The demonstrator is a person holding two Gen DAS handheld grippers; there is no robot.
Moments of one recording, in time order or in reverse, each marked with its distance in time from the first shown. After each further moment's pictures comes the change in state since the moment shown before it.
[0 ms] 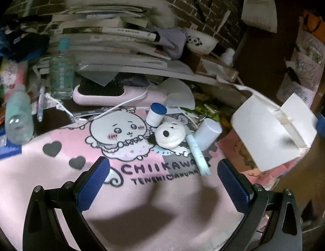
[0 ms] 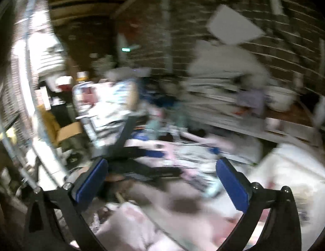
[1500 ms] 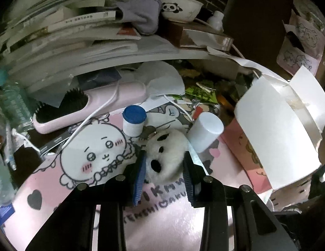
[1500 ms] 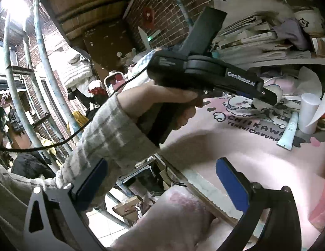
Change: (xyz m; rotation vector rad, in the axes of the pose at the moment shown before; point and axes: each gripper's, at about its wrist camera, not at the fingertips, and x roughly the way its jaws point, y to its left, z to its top) left arm 0.050 -0.021 0.046 0.174 0.213 -0.041; right arm 0.067 -0.010 -0.093 0.230 0.051 0.239
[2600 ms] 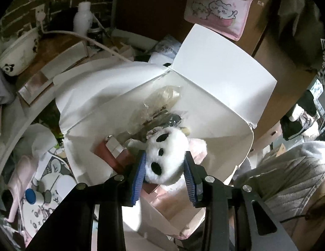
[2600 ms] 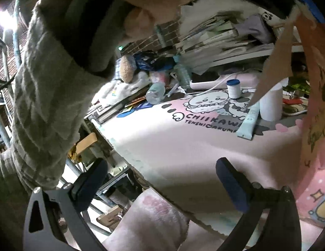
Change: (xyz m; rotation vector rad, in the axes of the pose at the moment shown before) left arm 0.014 -0.198 0.064 0.421 0.223 -0.277; right arm -0.013 -0.034 -0.012 0.092 -0.055 -0.185
